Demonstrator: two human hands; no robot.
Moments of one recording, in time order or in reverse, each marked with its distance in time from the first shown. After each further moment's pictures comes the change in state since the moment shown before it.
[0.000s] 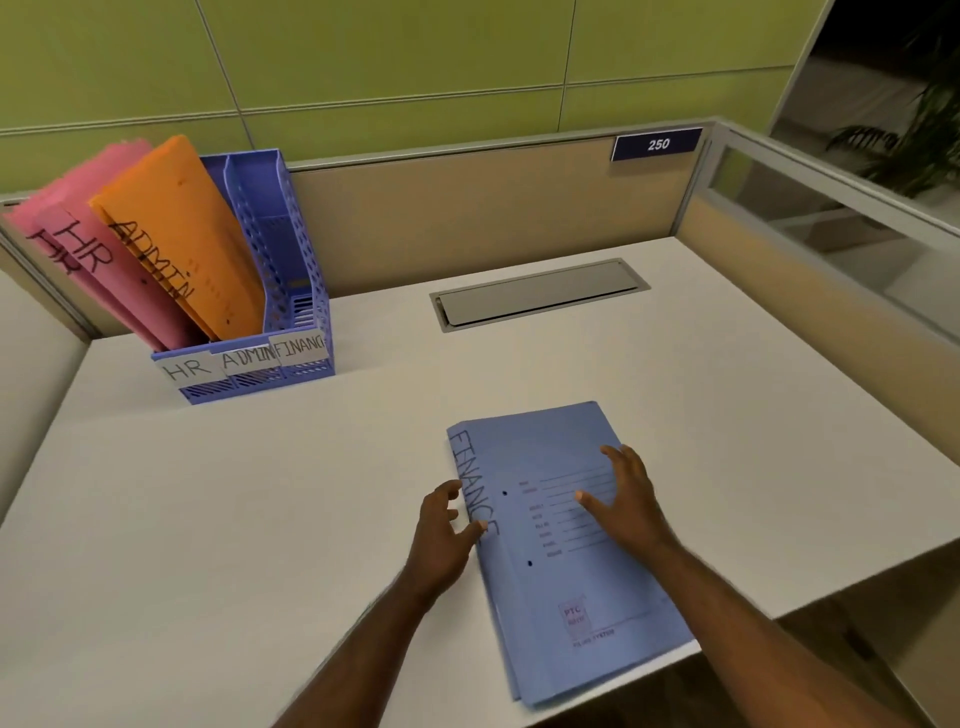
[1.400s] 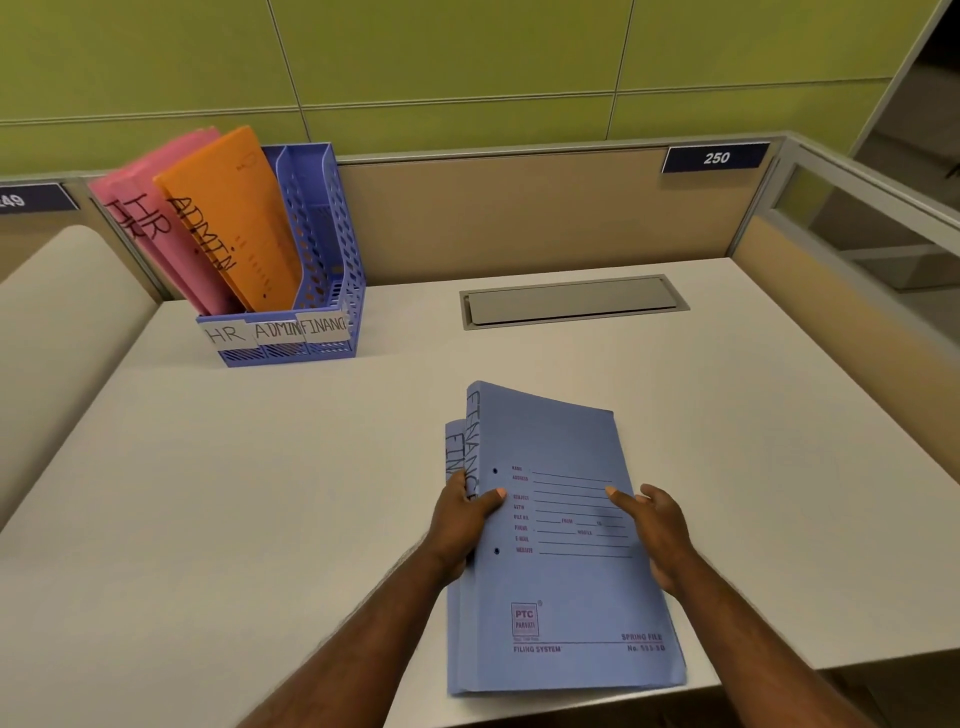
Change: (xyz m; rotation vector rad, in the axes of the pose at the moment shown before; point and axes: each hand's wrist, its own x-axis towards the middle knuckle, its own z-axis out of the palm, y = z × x) left_hand 0.013 0.035 0.066 -0.486 0.077 -0.187; right_hand 0.032 0.051 -0.032 0.506 -0.090 0.349
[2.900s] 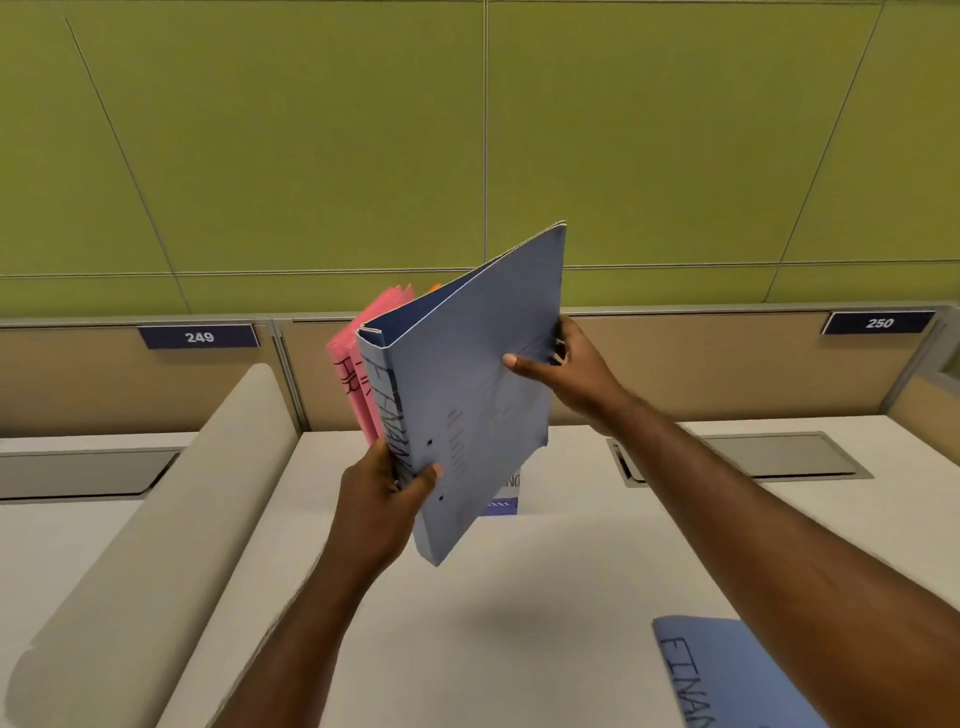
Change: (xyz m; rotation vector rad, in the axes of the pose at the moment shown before) left_hand 0.005 0.260 -0.330 0.396 0.379 0.667; right_hand -0.053 -0.429 0.341 0.053 -0.410 -0.861
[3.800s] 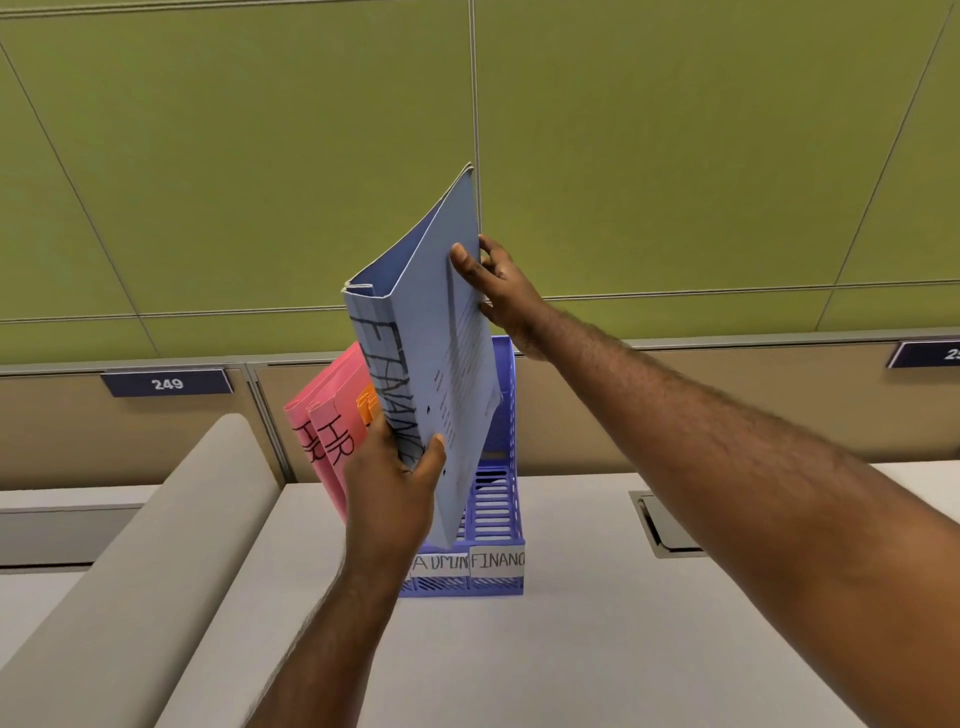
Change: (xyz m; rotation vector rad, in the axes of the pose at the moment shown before) left_hand 0.118 0.013 0.063 0.022 0.279 0.108; right_hand 0.177 -0.034 0.026 0.147 -0.148 -0.020
